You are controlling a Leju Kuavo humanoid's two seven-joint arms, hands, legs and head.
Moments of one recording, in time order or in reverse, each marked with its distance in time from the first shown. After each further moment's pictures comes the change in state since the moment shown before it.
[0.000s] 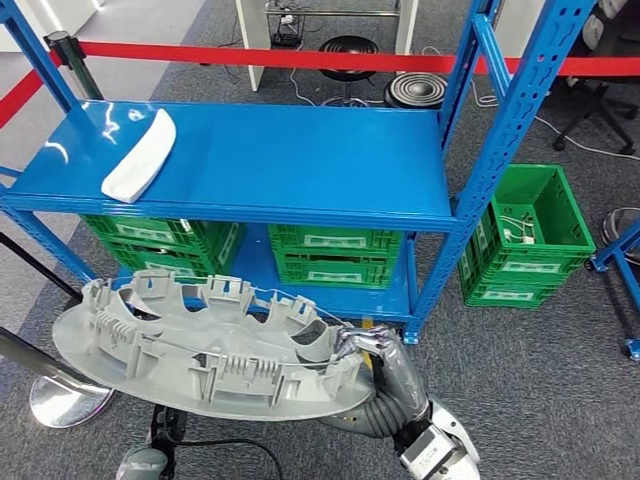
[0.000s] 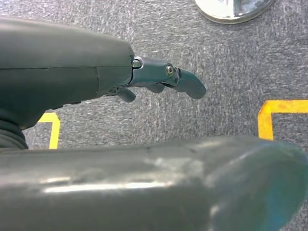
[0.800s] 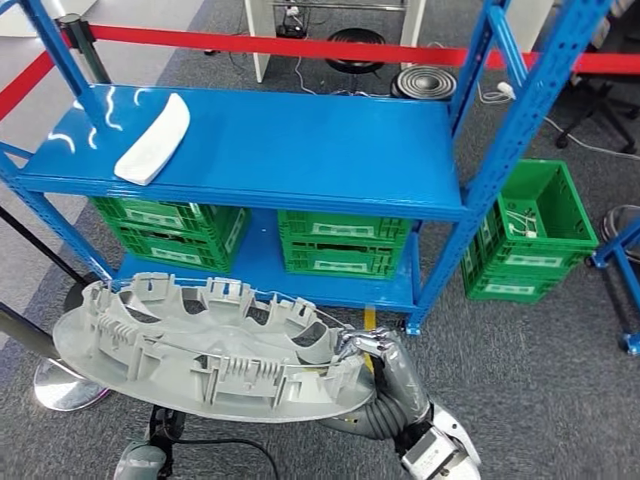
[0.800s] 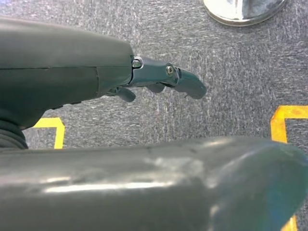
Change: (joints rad) left arm 0.001 0.002 -0.014 0.000 -0.001 0.009 -0.002; right arm 0.006 0.000 -0.002 0.000 0.000 0.004 -0.001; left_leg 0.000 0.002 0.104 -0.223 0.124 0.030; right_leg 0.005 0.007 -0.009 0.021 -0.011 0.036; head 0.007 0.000
